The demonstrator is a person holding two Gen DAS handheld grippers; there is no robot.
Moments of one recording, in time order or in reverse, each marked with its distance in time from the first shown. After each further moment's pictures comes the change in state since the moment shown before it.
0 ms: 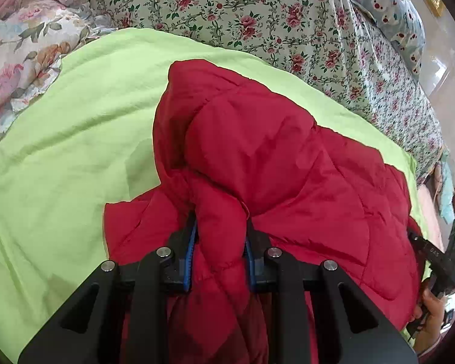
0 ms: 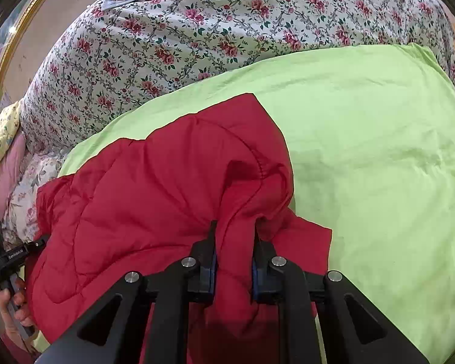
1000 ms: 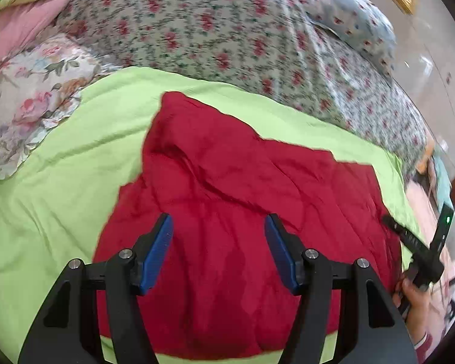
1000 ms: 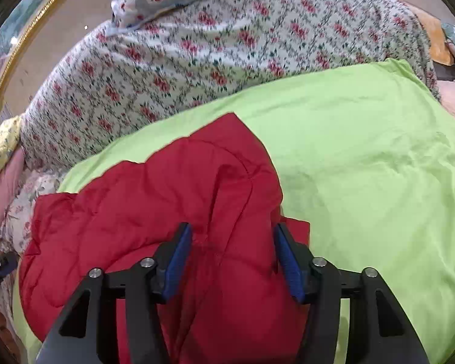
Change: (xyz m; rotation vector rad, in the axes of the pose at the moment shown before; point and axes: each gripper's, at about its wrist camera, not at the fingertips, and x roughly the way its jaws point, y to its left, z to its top) left arm -0.094 -0.042 -0.043 0.049 -0.117 -0.007; right arm -0.039 -0.003 -0.024 0.032 -0.165 -0.033
